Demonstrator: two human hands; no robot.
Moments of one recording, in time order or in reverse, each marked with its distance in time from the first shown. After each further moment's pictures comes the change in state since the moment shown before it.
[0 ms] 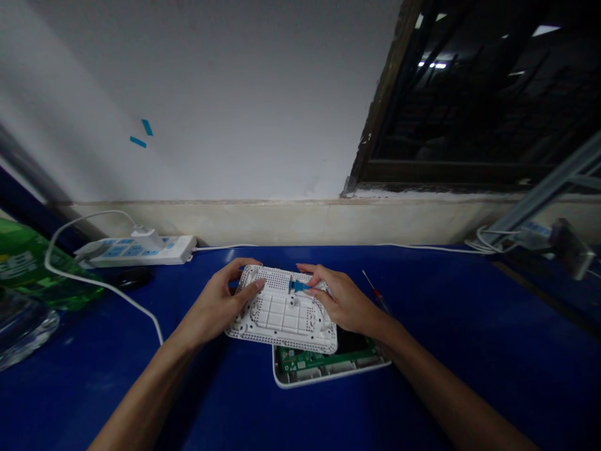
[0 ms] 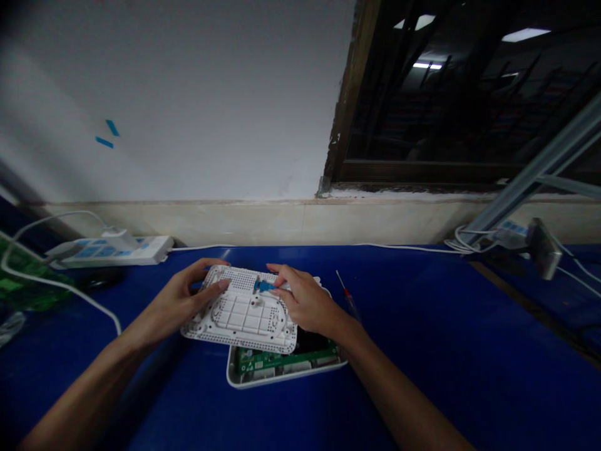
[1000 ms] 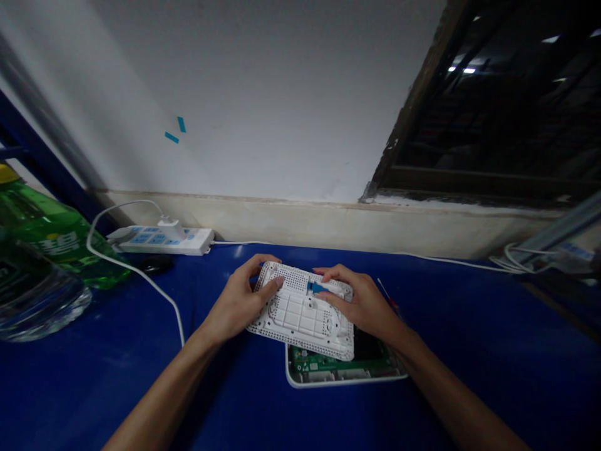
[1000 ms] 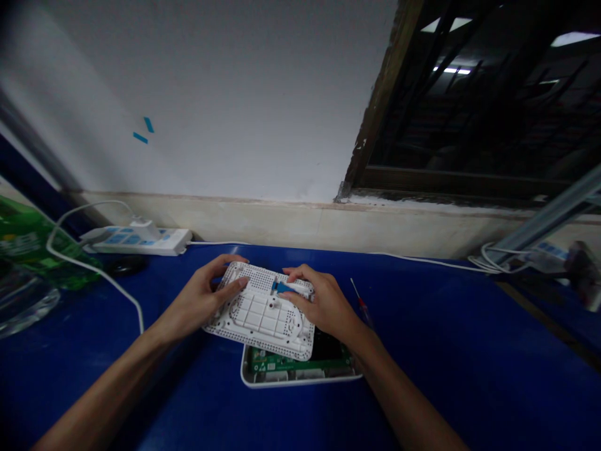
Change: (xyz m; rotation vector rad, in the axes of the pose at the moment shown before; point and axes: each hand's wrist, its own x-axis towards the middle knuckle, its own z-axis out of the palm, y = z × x) left_hand -0.001 -0.004 0.008 0.019 0.078 0.115; right_hand 0.003 0.000 -0.003 0.117 0.089 -0.014
